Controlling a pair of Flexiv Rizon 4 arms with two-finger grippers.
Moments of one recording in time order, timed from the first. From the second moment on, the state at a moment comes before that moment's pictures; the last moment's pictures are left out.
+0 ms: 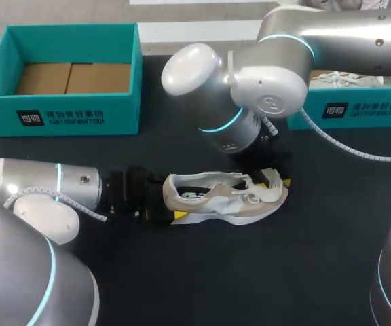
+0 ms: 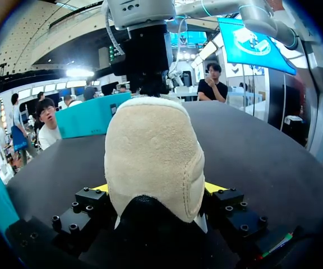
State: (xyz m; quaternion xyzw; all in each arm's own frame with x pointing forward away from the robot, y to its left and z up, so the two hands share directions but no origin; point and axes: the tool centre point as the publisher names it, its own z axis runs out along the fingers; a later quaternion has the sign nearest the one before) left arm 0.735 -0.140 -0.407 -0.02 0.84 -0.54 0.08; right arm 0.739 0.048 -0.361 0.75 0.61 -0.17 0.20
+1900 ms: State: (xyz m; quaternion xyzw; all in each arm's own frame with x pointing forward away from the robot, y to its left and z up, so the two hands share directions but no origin) left arm 0.735 -0.139 -0.407 -0.02 0.84 -0.54 0.08; right arm 0.738 0.230 -0.219 0.53 0.83 0.07 0.14
